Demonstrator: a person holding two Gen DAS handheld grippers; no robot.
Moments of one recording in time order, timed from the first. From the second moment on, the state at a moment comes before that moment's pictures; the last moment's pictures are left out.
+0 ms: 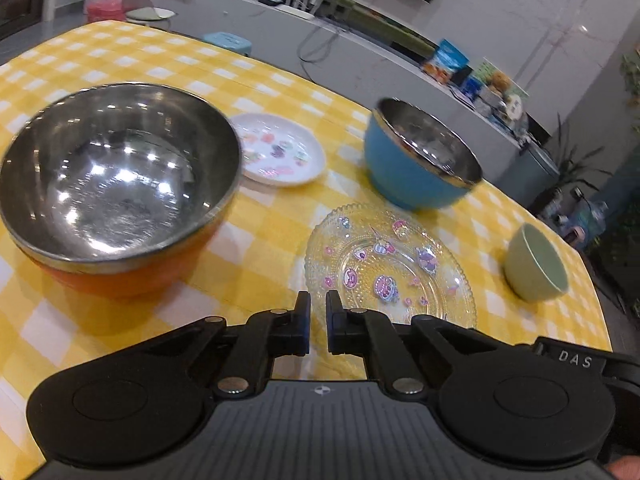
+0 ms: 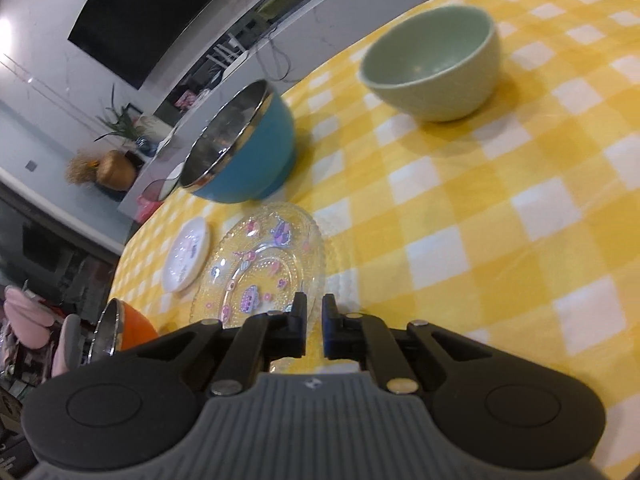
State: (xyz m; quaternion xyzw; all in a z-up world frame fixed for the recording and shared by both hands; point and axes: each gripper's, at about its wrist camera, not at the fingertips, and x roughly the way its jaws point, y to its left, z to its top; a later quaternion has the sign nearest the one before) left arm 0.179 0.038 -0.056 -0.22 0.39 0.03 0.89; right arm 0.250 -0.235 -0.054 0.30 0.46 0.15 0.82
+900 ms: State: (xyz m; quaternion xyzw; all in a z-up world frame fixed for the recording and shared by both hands) left arm 0.187 0.025 -0.065 -0.17 0.36 0.04 0.92; right arm 0.264 -0.230 -0.064 0.27 0.40 0.17 0.86
